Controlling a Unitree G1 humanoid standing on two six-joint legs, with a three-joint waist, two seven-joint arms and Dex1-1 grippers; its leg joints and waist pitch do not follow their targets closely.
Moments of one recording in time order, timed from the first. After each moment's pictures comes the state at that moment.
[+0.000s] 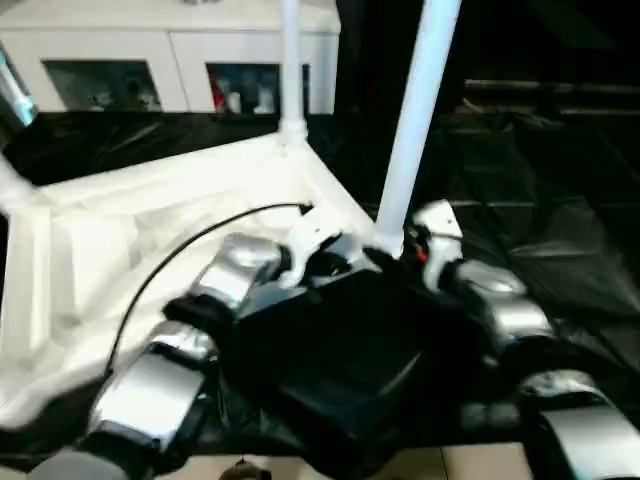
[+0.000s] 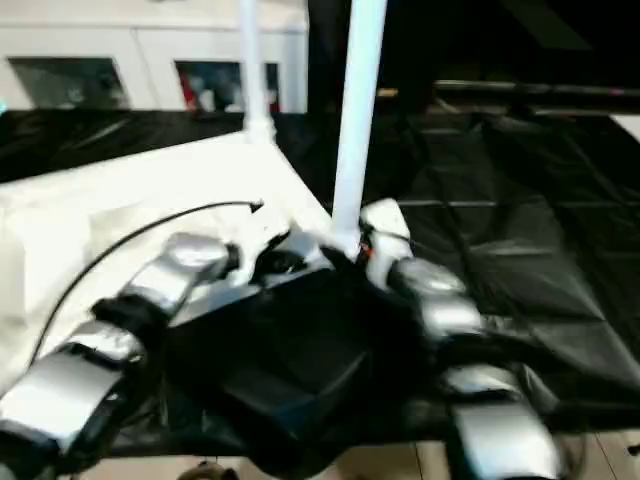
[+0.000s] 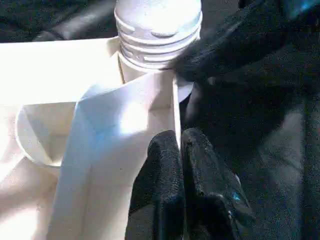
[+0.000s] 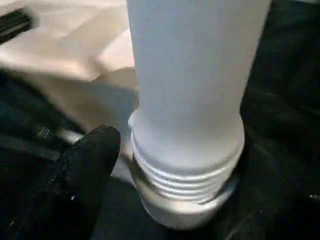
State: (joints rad) left arm -0.82 0.19 -0.24 0.96 0.06 0.02 -0.99; right arm -0.63 -0.27 0.04 0.86 0.12 -0.03 0.86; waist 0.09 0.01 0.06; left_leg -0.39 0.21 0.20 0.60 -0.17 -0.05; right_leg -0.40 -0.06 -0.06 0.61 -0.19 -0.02
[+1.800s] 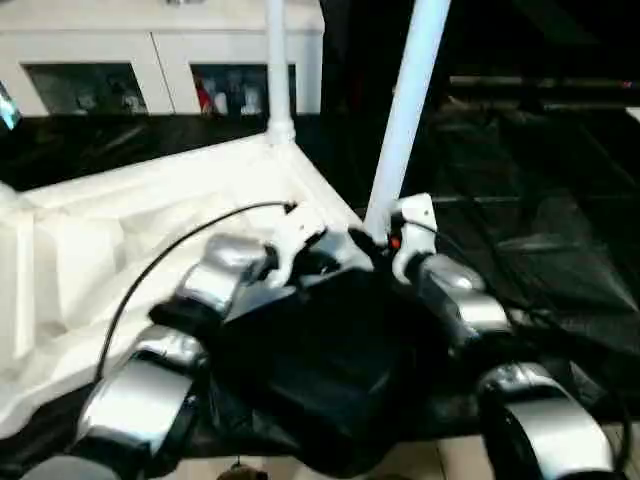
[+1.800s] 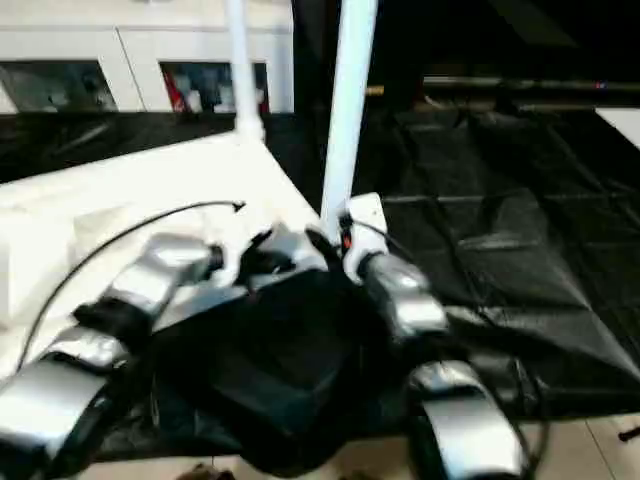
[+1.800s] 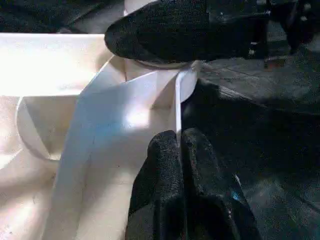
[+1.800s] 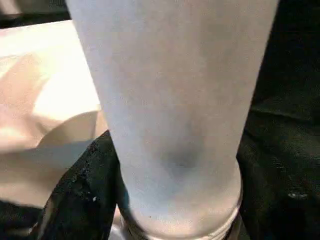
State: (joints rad) left arm -0.84 0.14 -0.19 0.95 0.05 0.15 -0.83; right arm -0.73 -0.04 -0.07 0.98 0.13 -0.02 0.33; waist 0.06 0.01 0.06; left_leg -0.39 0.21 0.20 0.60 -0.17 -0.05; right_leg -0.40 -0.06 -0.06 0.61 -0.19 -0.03
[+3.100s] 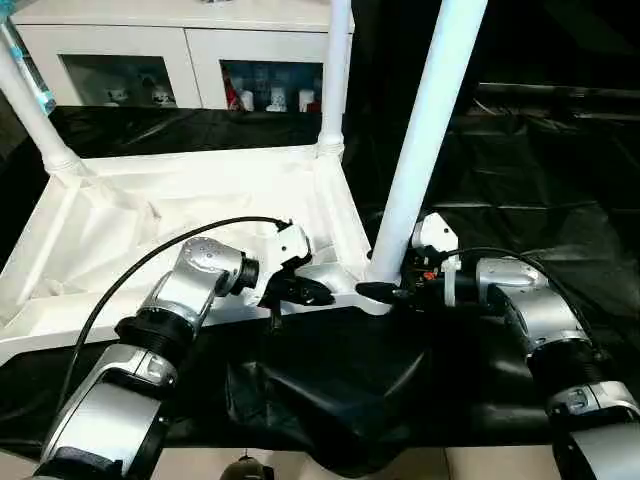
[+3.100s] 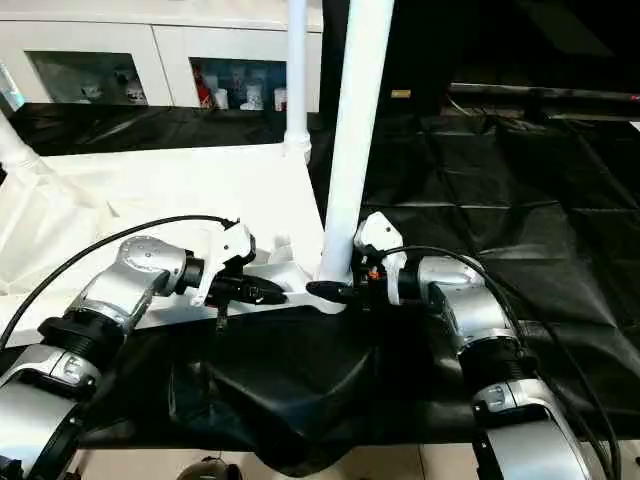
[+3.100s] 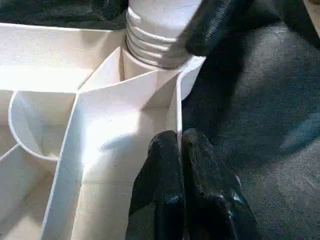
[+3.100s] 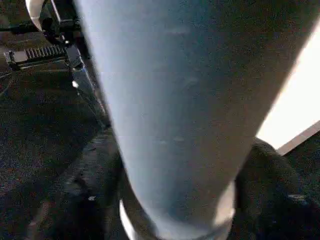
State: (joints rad) left arm -0.71 0.31 -0.26 0.74 0.01 0.11 -1.29; right arm -0.57 -0.36 0.14 0.61 0.15 0.10 1.16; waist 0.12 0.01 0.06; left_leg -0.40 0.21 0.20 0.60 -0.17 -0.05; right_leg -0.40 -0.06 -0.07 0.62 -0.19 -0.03
